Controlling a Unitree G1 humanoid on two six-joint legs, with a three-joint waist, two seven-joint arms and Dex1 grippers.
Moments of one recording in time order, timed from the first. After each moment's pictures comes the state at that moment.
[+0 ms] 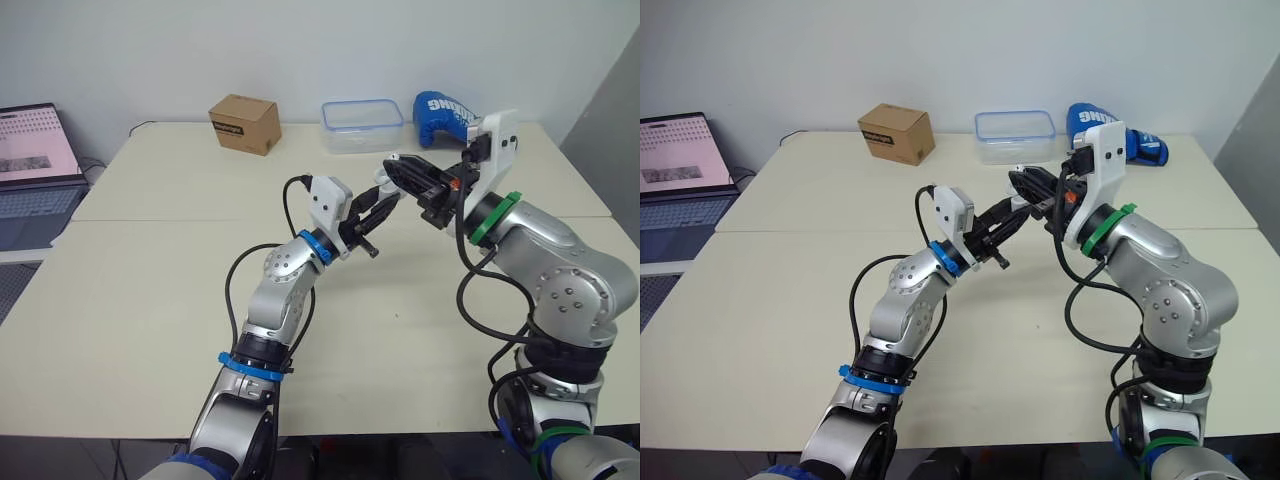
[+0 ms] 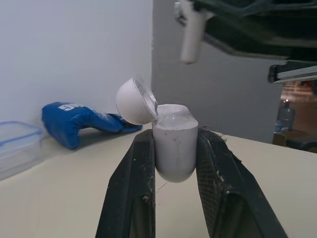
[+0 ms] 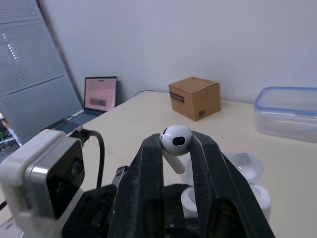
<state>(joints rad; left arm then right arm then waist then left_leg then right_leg) -0.64 0.01 -0.11 0.18 -0.26 0.06 -0.62 -0.71 -0.23 -0.21 -0.49 0.65 1.07 0.28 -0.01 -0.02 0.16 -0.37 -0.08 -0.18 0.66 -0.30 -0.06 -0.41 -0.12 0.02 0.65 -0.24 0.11</state>
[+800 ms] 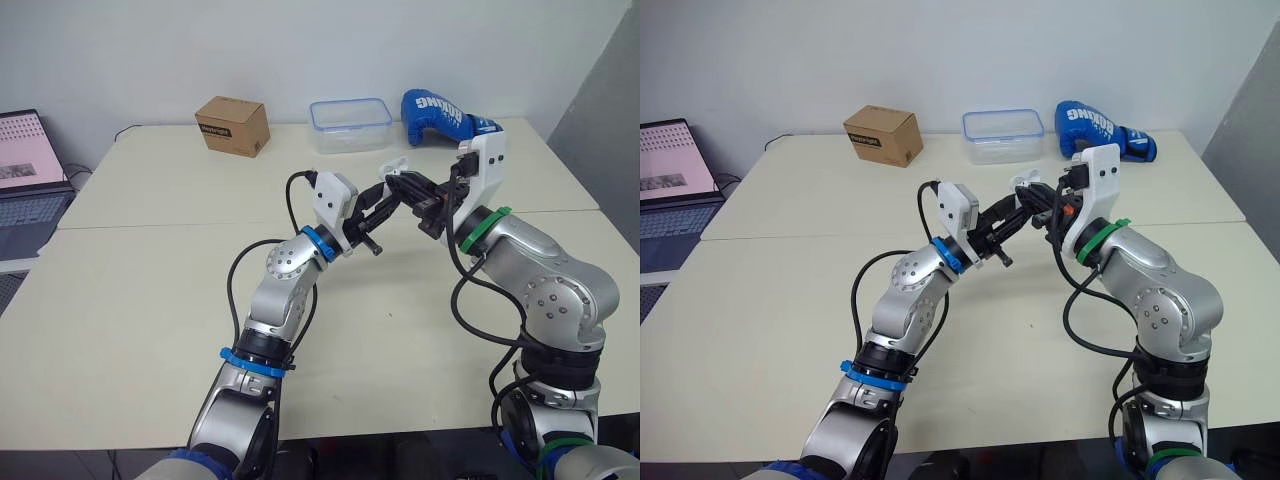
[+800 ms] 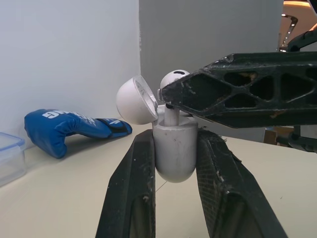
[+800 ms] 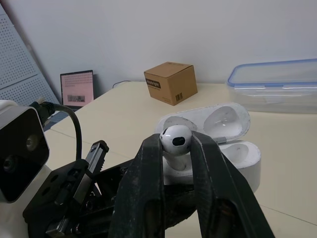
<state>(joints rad) -0.66 0.02 -0.11 0.19 -0.24 0.03 -0.62 -0.65 -0.27 -0.17 -0.45 0.66 1.02 0.23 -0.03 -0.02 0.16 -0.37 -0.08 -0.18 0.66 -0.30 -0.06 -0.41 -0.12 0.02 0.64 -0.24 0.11</state>
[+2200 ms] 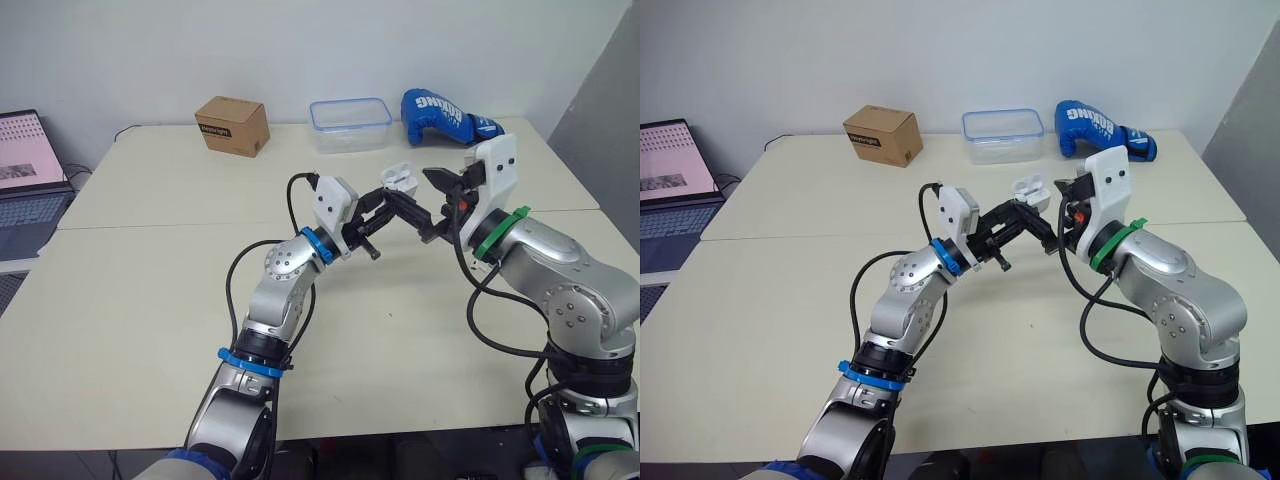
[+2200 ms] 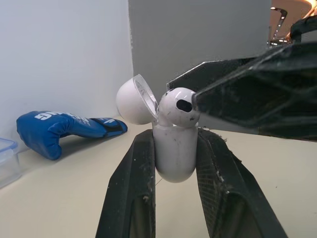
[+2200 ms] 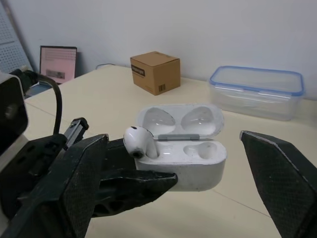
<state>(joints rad) -0.65 0.03 -0.12 0.20 -0.24 0.02 -0.67 -0.60 -0.45 -0.09 -0.48 0.65 0.92 0.23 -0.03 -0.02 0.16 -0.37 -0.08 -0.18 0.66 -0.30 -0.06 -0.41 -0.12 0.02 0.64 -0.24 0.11</state>
